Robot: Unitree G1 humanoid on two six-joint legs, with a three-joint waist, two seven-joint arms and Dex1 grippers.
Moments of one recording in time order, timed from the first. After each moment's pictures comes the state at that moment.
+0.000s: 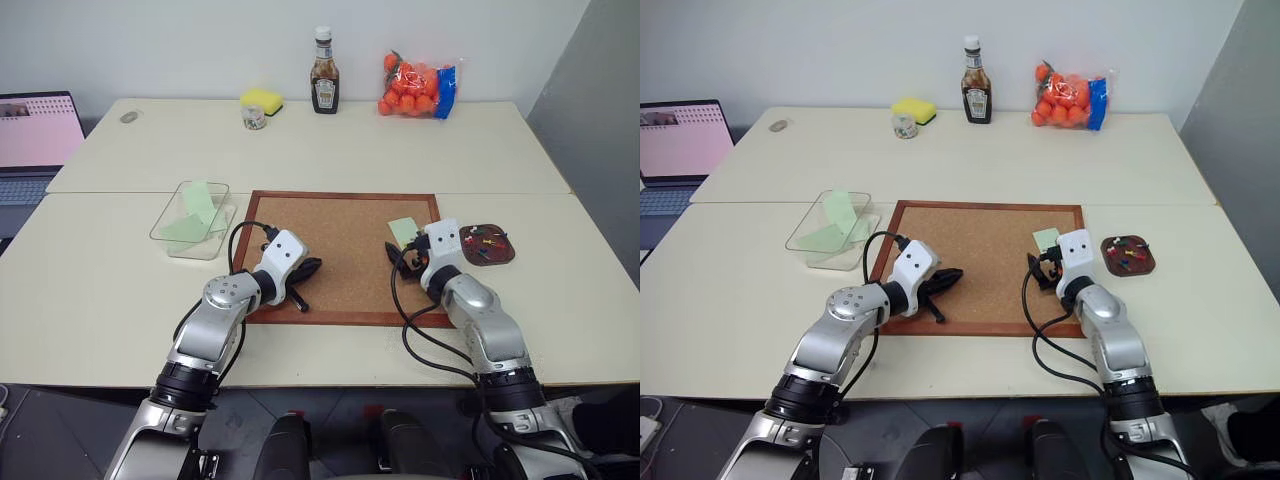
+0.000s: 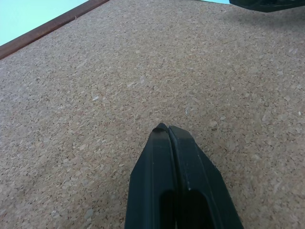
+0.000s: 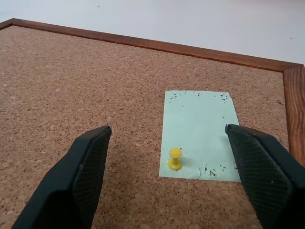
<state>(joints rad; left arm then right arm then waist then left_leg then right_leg) -0.39 0.41 -0.17 0.03 -0.07 0.41 -0.67 -0.38 -0.18 0.04 0.07 0.11 0.37 0.26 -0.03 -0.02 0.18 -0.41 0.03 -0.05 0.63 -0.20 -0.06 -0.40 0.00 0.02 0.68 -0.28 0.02</state>
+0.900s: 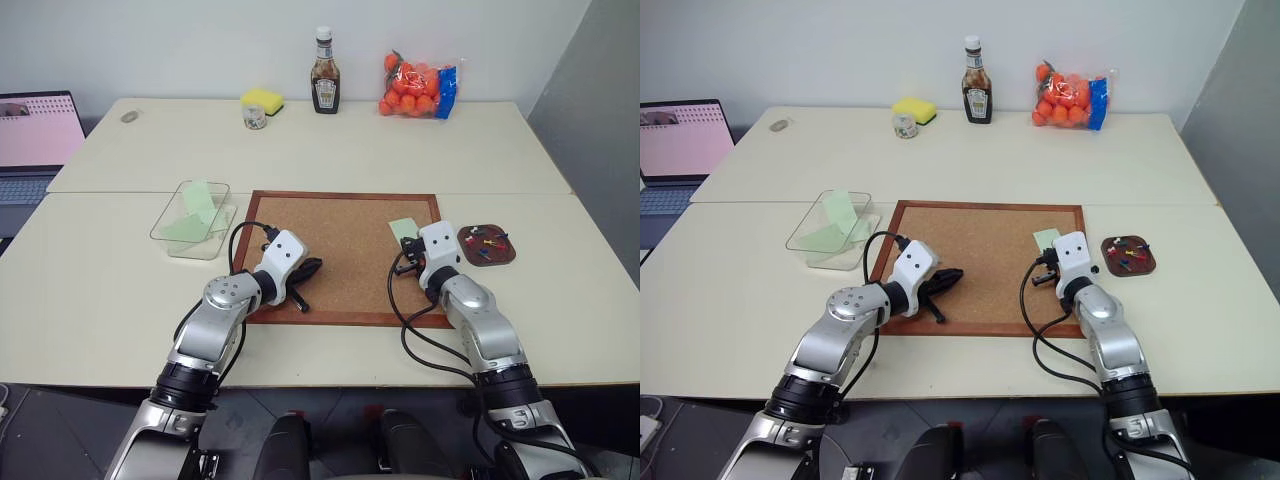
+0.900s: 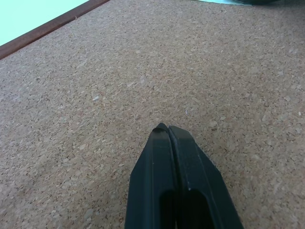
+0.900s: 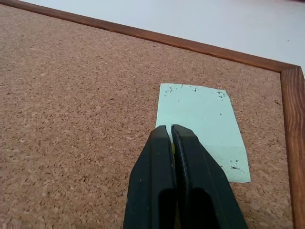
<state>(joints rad) -0.39 0.41 -0.17 0.03 -0.07 0.41 -0.67 -0.38 -0.20 0.07 0.11 0.05 0.30 0.26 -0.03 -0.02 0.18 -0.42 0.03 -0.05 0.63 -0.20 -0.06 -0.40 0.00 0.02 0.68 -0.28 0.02</state>
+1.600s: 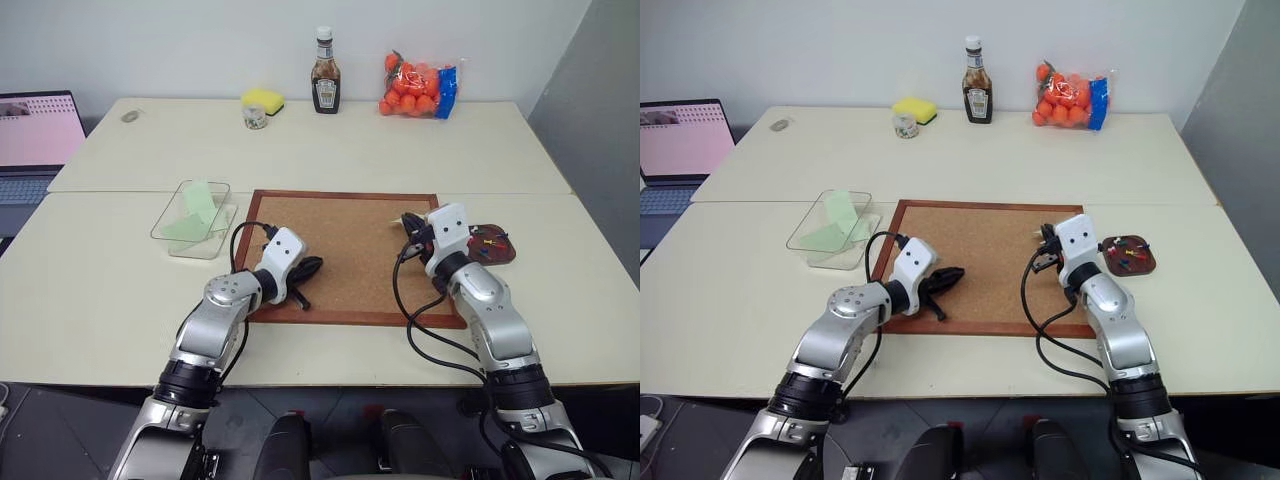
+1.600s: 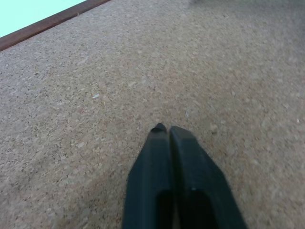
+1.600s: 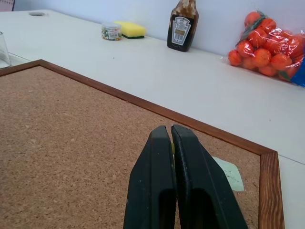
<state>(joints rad) -0.44 0.38 -0.14 0.08 -0.10 0.43 -0.66 -0.38 -0.23 0.06 -0.03 0.06 0.23 0.31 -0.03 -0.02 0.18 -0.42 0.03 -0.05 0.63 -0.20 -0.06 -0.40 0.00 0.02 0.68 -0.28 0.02</state>
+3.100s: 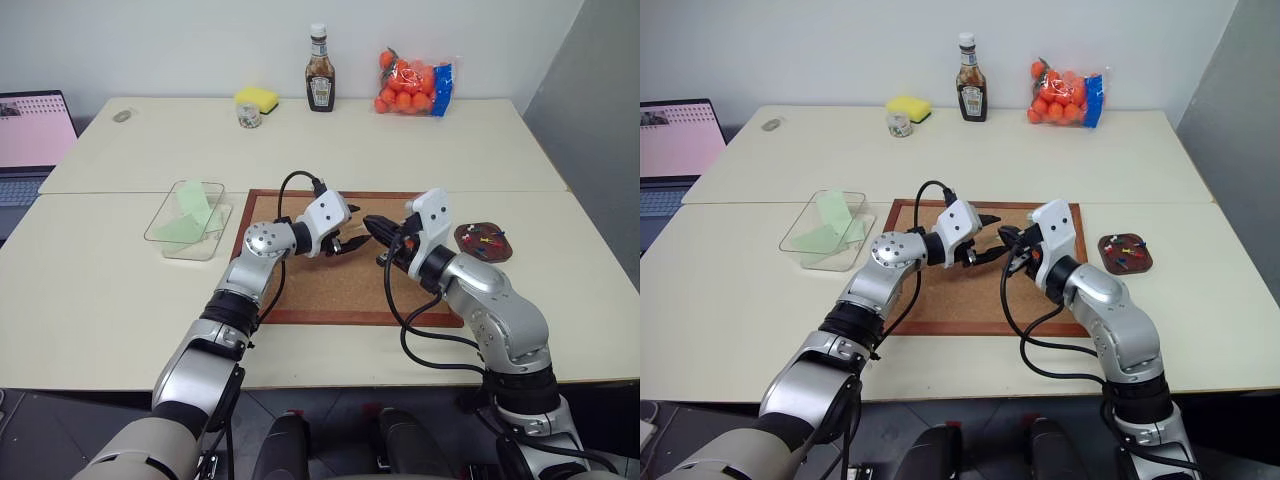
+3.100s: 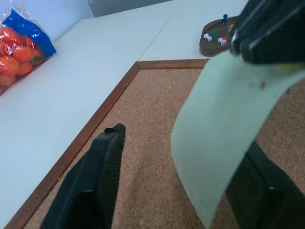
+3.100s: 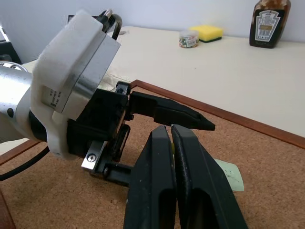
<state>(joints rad) -0.82 0.26 -0.21 0.64 0.02 -0.14 -0.83 -0.42 -0.21 0.09 -0.33 0.32 0.67 0.41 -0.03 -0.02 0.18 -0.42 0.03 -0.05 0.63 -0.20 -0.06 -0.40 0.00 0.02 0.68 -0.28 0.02</state>
